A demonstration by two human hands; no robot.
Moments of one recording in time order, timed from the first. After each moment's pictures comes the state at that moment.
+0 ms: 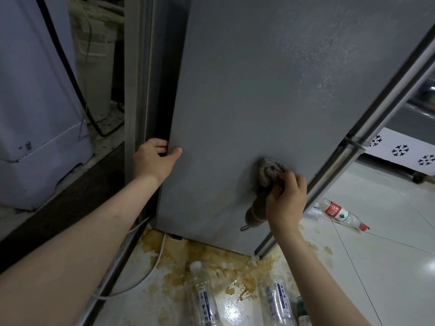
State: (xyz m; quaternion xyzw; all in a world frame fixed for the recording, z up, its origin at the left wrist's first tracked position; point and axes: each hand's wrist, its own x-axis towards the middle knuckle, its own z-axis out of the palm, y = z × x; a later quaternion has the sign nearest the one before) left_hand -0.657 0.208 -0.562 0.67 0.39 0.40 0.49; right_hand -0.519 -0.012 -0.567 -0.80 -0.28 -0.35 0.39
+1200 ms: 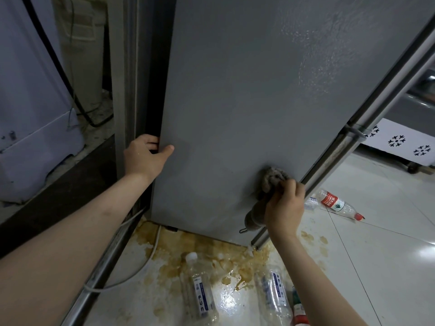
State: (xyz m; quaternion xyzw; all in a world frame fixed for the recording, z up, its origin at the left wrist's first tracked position) left_hand -0.658 0.204 -0.576 0.68 0.40 0.39 0.47; right_hand -0.511 -0.029 -0.604 -0.84 -0.23 -0.34 0.35
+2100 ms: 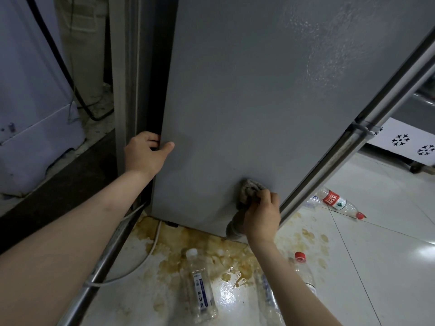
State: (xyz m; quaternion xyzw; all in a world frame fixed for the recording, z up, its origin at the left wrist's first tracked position) left_hand -0.657 0.207 -0.583 0.69 0.41 0.39 0.46; right_hand -0.534 -0.012 -0.643 -0.89 -0.22 -0.23 0.31
